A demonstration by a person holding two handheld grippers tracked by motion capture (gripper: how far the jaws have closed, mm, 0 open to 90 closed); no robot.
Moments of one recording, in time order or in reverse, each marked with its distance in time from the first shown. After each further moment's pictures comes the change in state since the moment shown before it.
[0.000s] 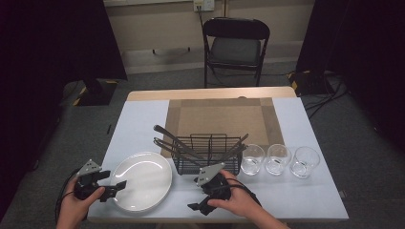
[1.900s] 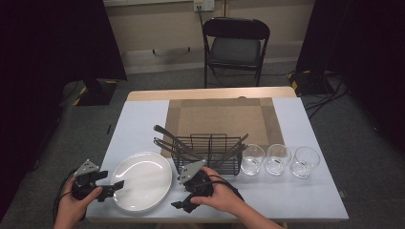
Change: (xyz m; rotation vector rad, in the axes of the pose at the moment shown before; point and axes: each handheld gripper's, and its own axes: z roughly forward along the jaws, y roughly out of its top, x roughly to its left) left arm 0.007 -0.003 -0.002 -0.002 0.008 -0.018; right arm 0.002 0.033 0.034 -0.027 0.050 -0.035
